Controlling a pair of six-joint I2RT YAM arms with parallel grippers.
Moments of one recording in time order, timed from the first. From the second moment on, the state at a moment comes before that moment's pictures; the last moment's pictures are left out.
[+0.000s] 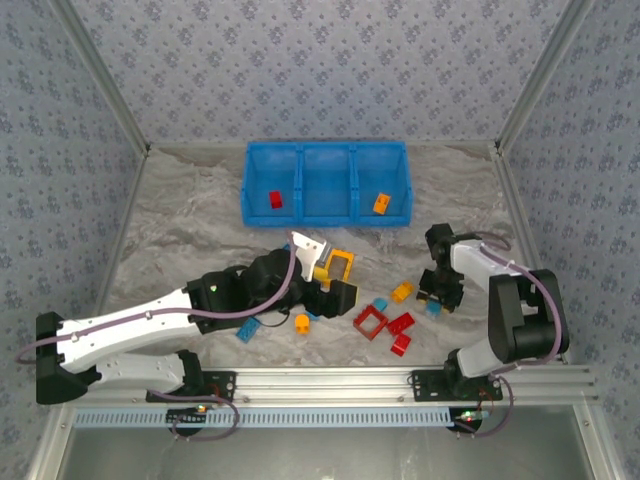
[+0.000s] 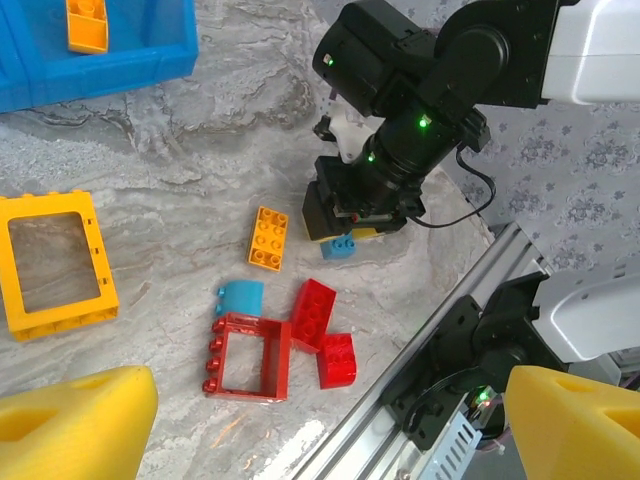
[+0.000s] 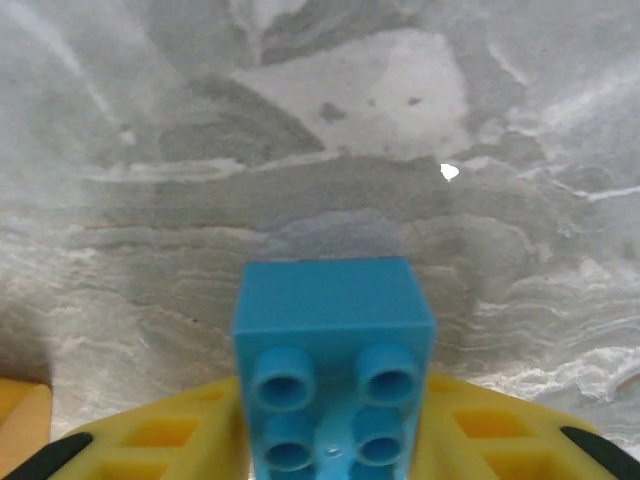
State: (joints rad) left arm -1.25 1.10 1.03 -0.42 -0.12 -0.68; right arm 0.13 1.49 0.76 -0.91 0.00 0.58
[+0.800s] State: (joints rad) left arm -1.20 1.00 1.25 -0.76 -0.55 -0.70; right arm 0.66 2.08 1.99 -0.88 0.17 0.48
